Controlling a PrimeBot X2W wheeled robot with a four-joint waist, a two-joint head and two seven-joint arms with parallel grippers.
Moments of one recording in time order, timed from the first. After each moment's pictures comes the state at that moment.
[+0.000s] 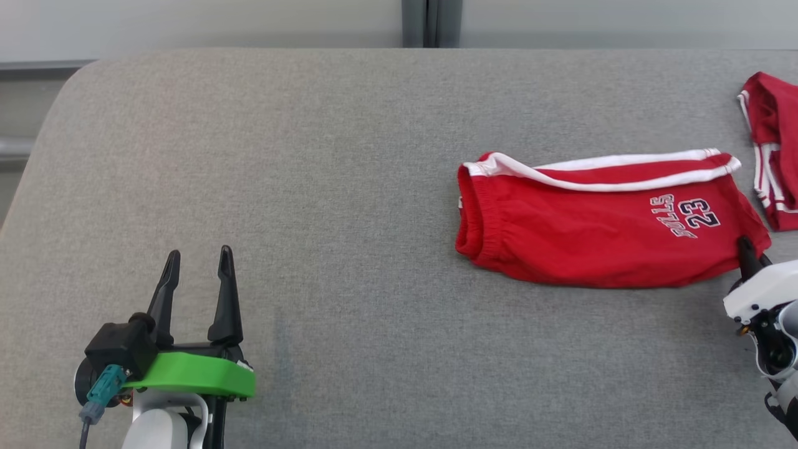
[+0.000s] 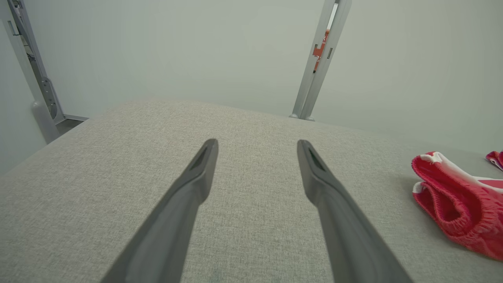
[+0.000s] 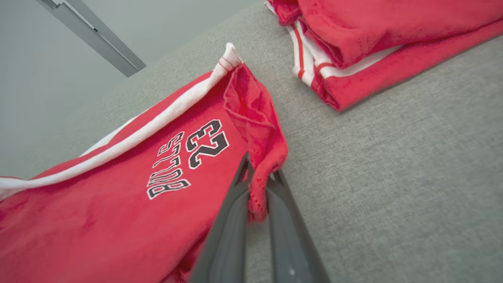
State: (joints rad) left arm -0.14 0.05 -0.02 0.22 -0.29 -0.13 -0.26; right arm -0.53 -0.49 0.40 0.91 1.13 0.13 -0.21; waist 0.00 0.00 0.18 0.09
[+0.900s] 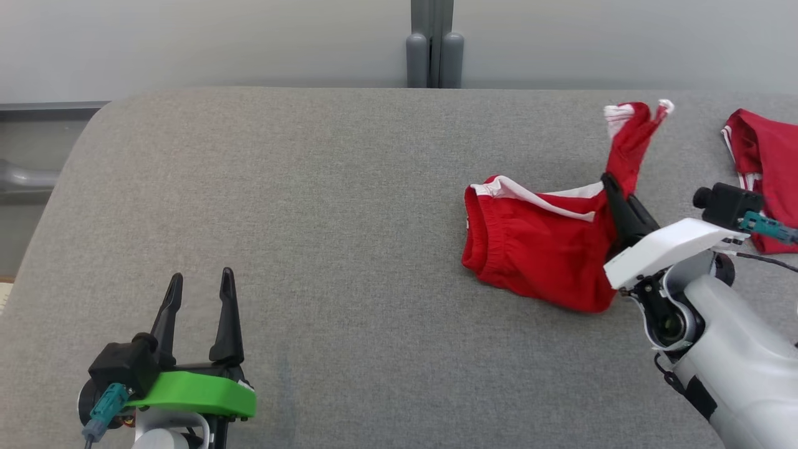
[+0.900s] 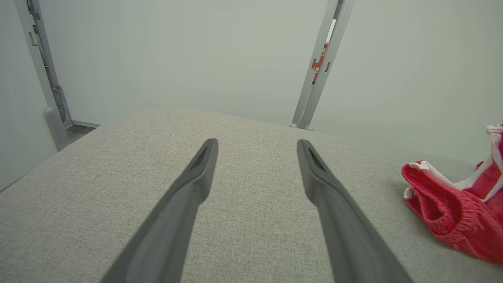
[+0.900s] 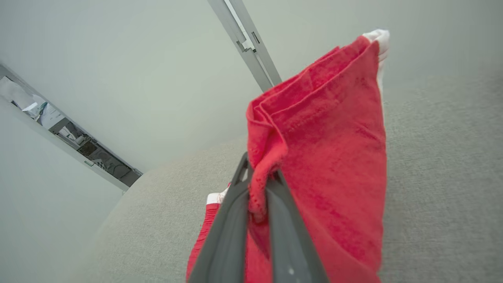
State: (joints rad) left arm -0.09 0.05 -0.02 0.23 -0.30 -0.13 -0.26; right arm -0.56 -0.37 0.53 0.59 1.09 0.13 -0.26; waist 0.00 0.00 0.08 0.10
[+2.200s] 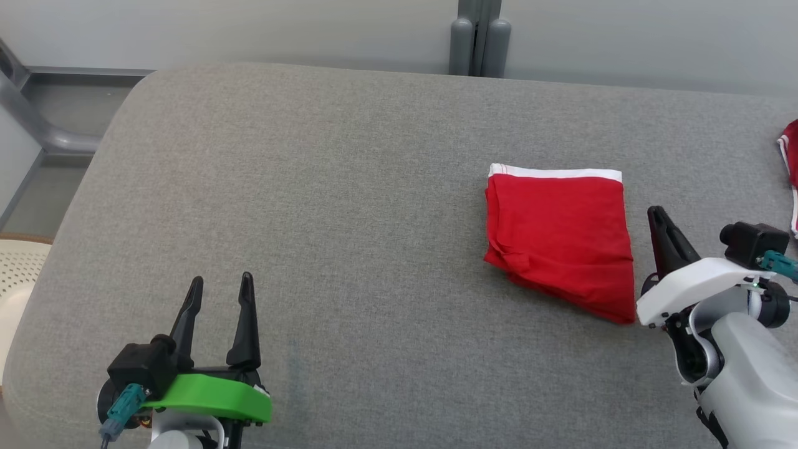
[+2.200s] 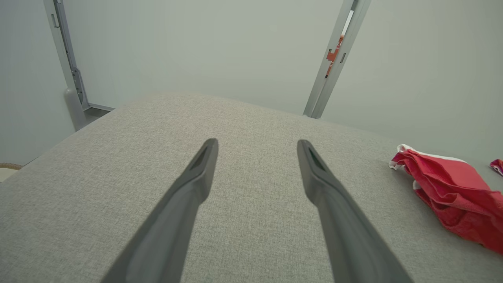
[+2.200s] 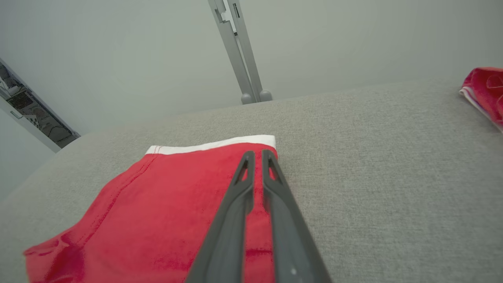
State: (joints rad) left arm -0.08 0.05 -0.07 0.23 -0.32 -0.13 -0.26; right arm -0.44 -0.32 0.26 0.64 0.67 0.13 -0.26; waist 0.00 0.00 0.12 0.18
